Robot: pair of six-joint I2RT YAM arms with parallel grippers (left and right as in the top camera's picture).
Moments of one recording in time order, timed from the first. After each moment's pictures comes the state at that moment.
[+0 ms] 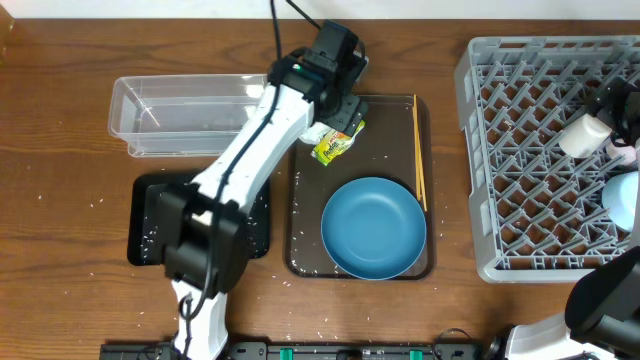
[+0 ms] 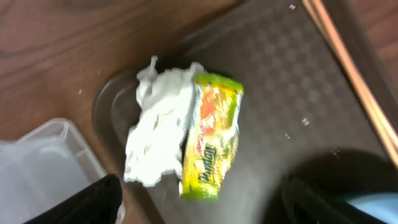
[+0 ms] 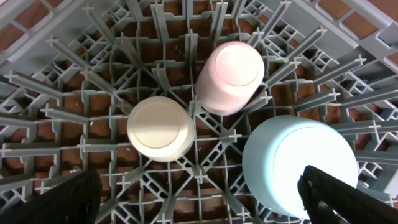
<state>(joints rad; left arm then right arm) -0.48 2.05 1.84 -0.89 0.02 0.05 -0.40 1.72 1.55 -0.82 0.29 0.35</state>
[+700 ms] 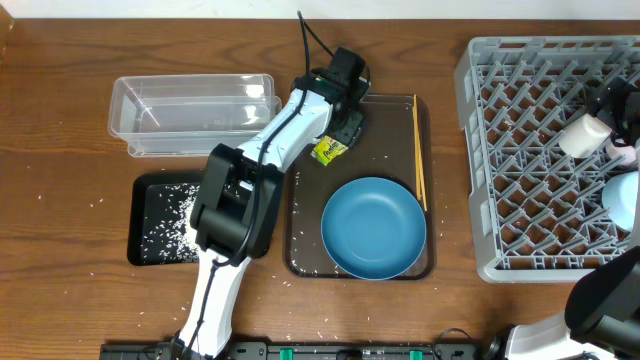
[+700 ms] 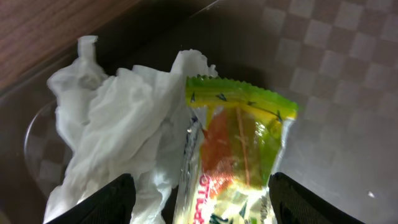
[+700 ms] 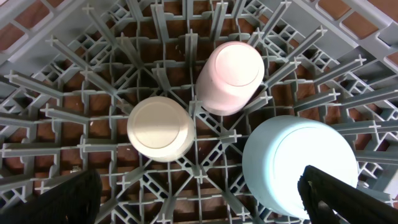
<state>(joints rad) -0.48 2.30 1.84 -0.76 0.00 0.06 -0.40 1.72 1.55 -0.81 0.29 0.35</state>
